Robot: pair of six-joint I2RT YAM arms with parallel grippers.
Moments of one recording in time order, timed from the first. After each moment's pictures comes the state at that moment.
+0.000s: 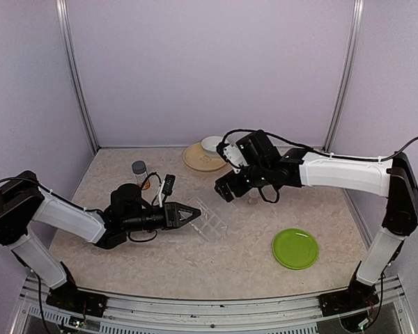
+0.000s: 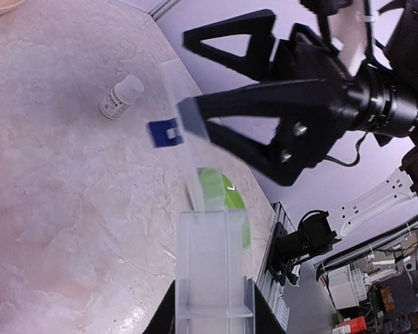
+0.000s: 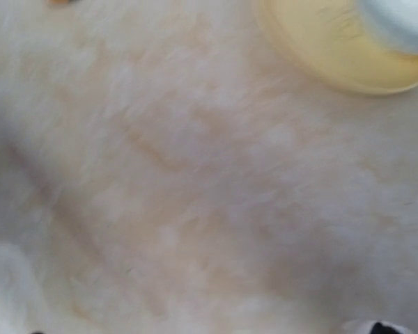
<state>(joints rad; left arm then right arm) -0.81 1.57 0.53 0.86 0.42 -0.82 0.85 1.75 1.36 -0.34 0.13 0.03</state>
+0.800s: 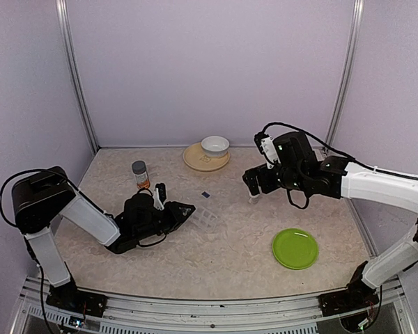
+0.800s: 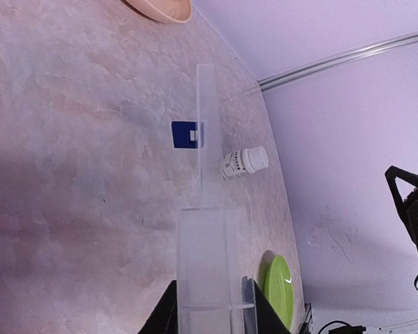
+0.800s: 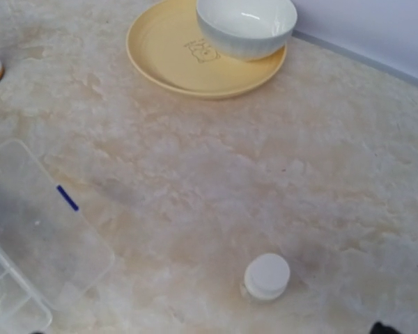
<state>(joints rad) -0.83 1.78 0.54 0.98 0.01 -1.09 0.81 1.40 1.10 -0.28 0.31 0.17</state>
